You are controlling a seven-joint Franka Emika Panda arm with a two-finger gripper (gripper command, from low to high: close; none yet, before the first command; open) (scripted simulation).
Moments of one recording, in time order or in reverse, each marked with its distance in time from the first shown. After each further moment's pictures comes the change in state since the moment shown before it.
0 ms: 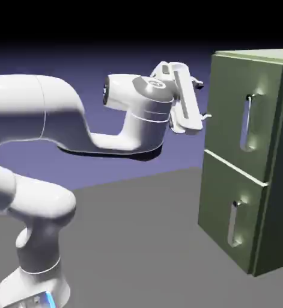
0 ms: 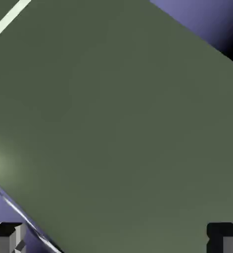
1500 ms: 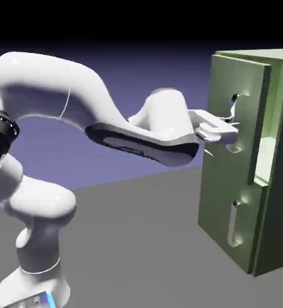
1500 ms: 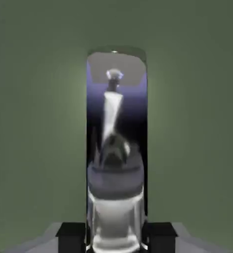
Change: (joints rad) arm -0.139 0.318 0.081 0.053 -0.758 -0.189 0.269
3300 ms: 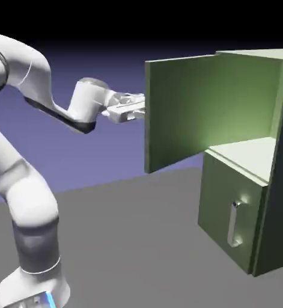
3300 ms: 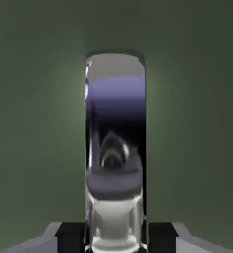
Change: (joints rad) arm -0.591 0.198 1.471 -0.012 1.726 -1.395 -0.435
